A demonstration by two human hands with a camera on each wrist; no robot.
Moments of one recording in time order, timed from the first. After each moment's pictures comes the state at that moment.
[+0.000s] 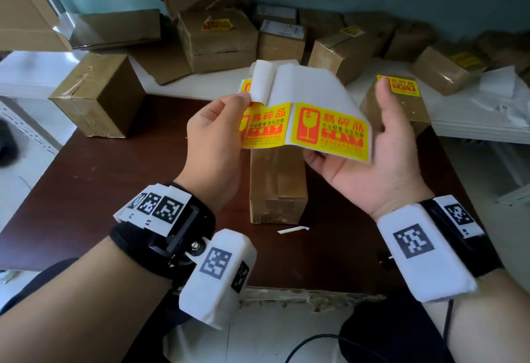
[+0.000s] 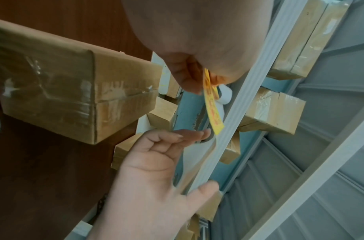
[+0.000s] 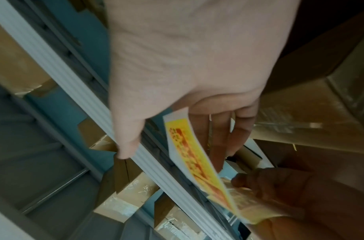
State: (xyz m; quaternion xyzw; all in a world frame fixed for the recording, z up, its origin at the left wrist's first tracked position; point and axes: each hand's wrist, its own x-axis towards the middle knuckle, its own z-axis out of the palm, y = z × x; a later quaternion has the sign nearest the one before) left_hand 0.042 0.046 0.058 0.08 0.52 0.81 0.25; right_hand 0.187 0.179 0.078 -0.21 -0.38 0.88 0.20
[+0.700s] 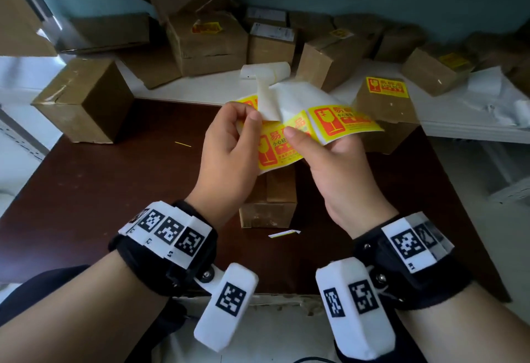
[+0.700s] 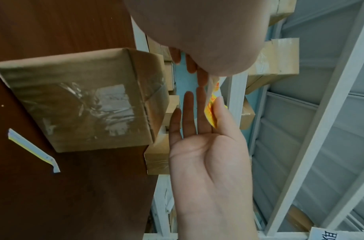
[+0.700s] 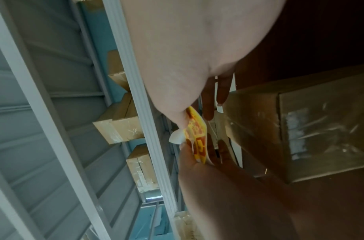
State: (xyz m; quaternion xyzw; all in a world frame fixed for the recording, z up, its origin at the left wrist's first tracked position) left_hand 0.056 0.056 0.033 0.28 0.64 0.71 0.12; right_hand 0.169 0.158 0.047 -0.18 -0.61 0.70 0.33
